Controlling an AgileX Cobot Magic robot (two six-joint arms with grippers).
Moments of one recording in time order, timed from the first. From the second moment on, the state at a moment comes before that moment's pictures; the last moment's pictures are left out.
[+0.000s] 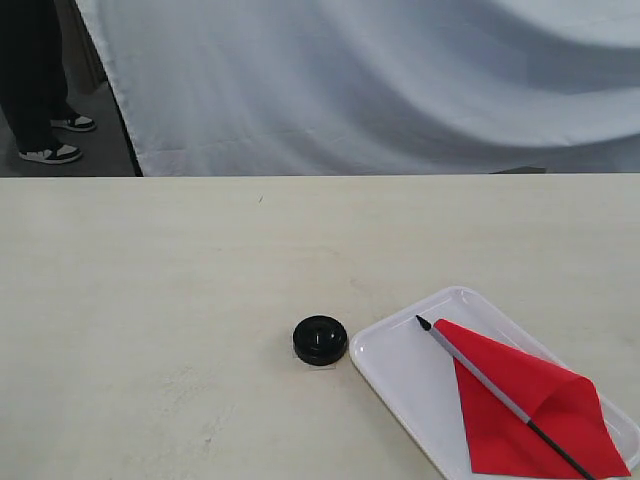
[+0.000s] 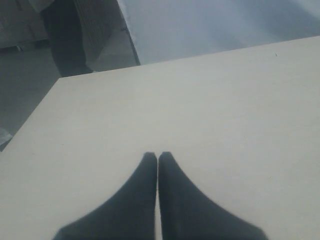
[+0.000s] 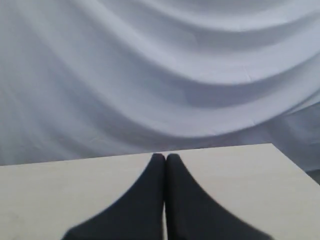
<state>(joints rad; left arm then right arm) 0.00 0.00 0.00 0.16 0.34 0.01 -0.12 0.17 -0.39 -0.09 0.33 0.12</state>
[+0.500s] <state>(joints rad) 0.00 0.00 0.00 0.16 0.35 0.01 -0.11 0.01 -0.32 0.01 0.30 0.13</state>
